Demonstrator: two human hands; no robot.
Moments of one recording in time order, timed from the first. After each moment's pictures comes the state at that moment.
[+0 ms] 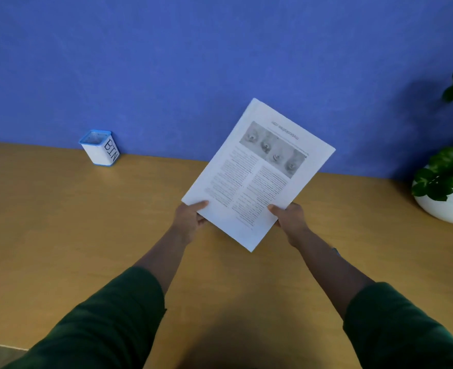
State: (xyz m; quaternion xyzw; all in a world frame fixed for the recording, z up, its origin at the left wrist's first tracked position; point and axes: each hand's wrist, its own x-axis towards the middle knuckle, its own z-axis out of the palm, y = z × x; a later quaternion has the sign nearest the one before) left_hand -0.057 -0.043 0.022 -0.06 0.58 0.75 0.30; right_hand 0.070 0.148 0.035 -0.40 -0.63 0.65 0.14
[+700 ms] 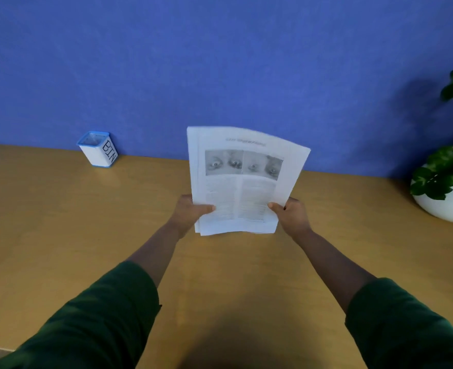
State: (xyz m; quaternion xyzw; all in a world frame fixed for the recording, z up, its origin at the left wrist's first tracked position) left_hand -0.062 -0.049 0.040 0.13 0.72 0.64 0.26; right_hand 0.076 0.155 0.041 -0.31 -0.79 0.50 0.16
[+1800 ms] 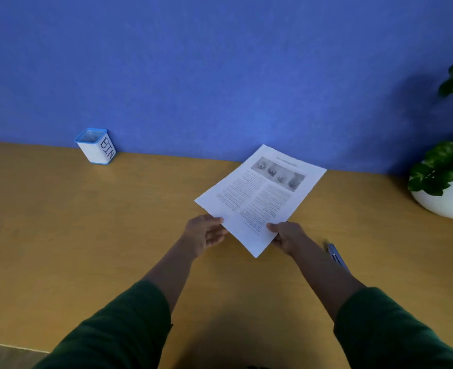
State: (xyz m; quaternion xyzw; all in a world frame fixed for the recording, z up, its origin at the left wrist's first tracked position) left_hand -0.021 -0.036 0.014 -0.10 0.62 0.67 0.39; right_hand 0.085 0.142 0.016 -0.52 -0.47 0.72 0.03
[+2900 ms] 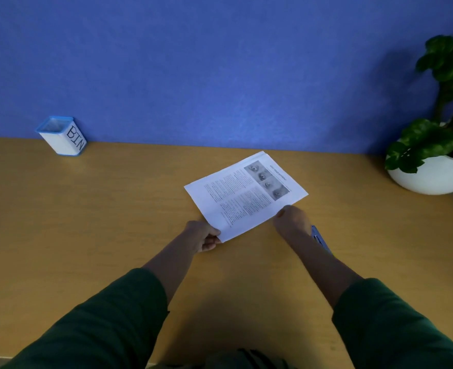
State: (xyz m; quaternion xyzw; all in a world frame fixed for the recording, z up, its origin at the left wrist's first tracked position) left_hand 0.002 -0.006 -0.005 -0.12 0.74 0.47 0.47; right_hand 0.123 0.164 0.014 -0.47 -0.85 0.24 -0.03
